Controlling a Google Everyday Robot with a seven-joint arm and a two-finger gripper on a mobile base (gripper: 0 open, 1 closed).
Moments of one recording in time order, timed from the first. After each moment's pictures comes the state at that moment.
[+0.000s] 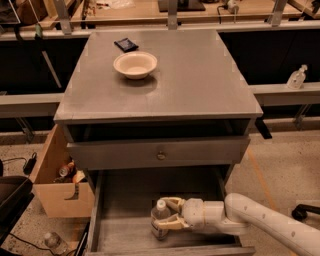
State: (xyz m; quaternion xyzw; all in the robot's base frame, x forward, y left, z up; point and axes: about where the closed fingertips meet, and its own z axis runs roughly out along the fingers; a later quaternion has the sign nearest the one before) arm 0.455 -0.011 0.481 -0.49 0.59 0.44 0.46
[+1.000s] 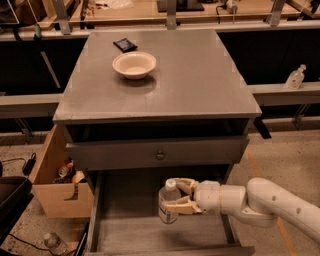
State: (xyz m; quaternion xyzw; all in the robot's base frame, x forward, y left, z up) arm 0.455 -0.038 0.610 -0.47 0.63 0.40 0.48
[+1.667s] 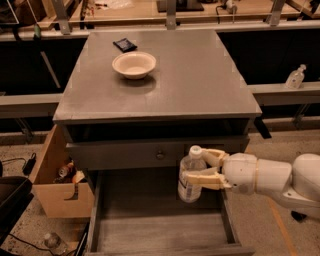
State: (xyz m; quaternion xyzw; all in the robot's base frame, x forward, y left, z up) arm 0.463 -0.095 0.753 -0.42 0.66 0.35 0.51
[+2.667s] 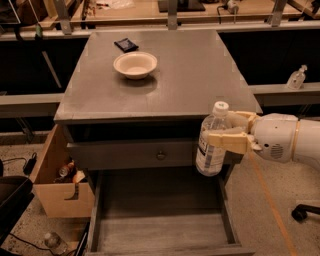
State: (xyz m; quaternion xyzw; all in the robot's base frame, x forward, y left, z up) arm 0.477 -0.133 0.881 -0.37 0.71 0.31 0.52
